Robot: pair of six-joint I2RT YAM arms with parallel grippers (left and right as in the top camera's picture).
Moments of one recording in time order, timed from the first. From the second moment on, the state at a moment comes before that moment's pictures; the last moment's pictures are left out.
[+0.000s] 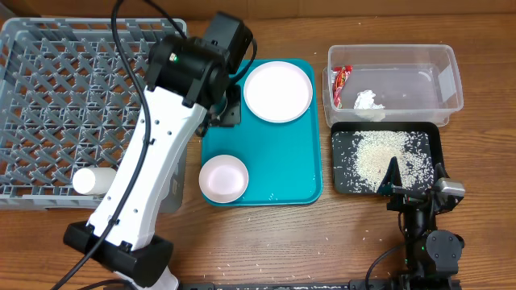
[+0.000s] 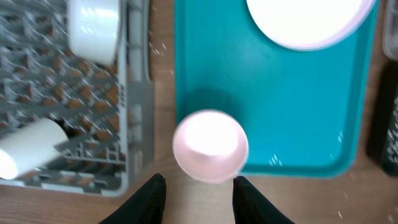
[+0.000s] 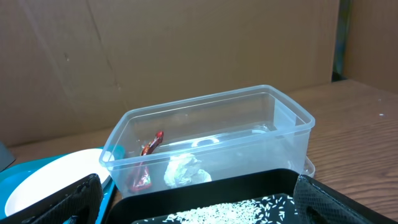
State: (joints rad) left arm -0.45 1.80 2.12 -1.69 -0.17 -0.46; right arm 0.00 0.01 0.02 -0.02 0.11 0.18
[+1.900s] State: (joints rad) left arm -0.16 1.73 1.33 -1.42 -1.10 -0.80; right arm 0.00 0.01 0.02 -0.02 0.11 0.18
